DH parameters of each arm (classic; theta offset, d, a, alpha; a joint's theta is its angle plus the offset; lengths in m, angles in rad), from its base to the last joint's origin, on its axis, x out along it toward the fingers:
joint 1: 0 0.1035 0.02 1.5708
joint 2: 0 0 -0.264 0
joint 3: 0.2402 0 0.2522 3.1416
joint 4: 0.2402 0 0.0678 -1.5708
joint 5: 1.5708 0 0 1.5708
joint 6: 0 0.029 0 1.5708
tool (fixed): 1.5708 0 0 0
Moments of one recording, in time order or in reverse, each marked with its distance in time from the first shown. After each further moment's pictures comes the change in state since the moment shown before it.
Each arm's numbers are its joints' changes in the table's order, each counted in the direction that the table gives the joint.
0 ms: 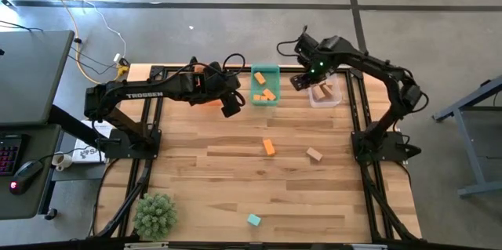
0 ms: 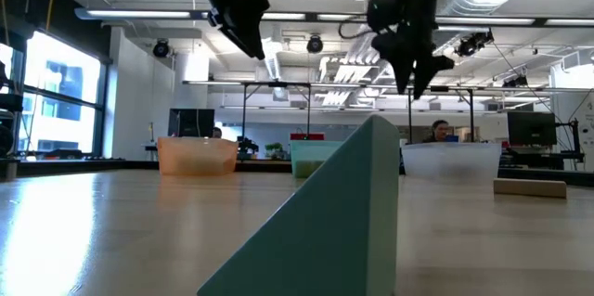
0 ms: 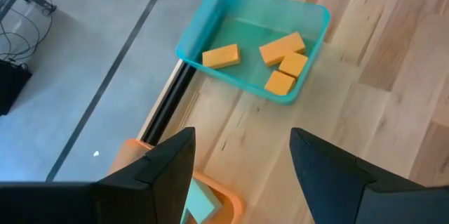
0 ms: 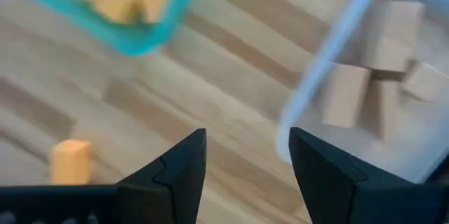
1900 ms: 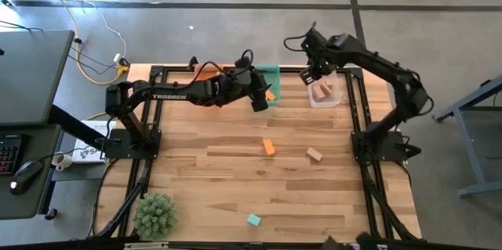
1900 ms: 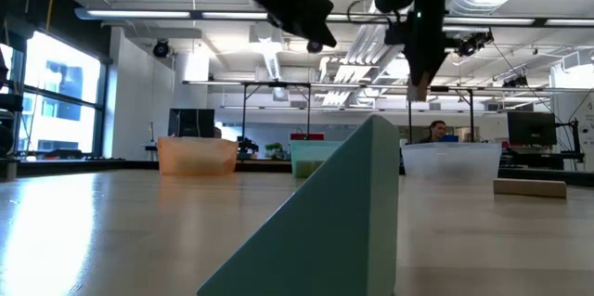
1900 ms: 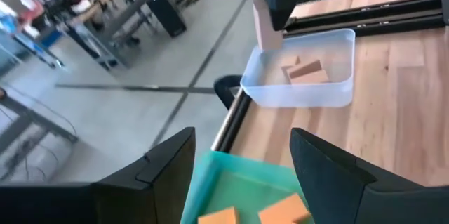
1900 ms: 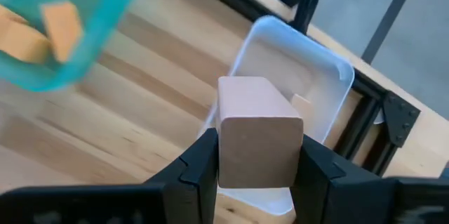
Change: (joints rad) left arm -0.004 -0.201 0.000 -0.720 0.046 0.336; right arm -0.014 0.074 -0.001 0.006 0.315 -0.073
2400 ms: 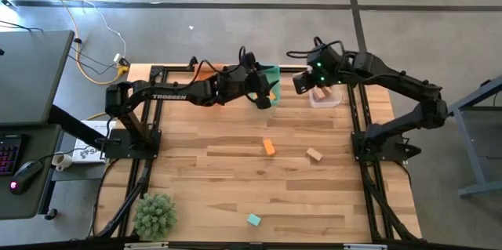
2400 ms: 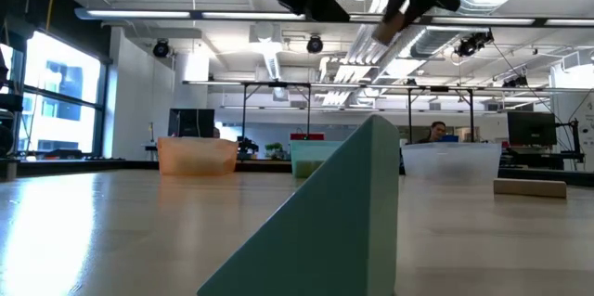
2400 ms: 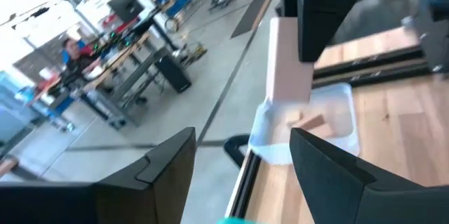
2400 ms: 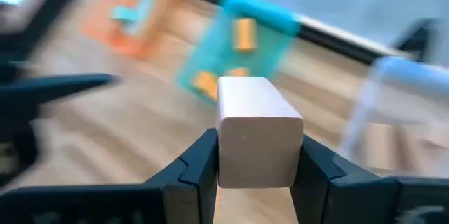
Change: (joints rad) left arm -0.002 0.000 0.000 -0.208 0.090 0.172; right arm 0.325 0.228 0.000 -0.164 -0.023 0.366
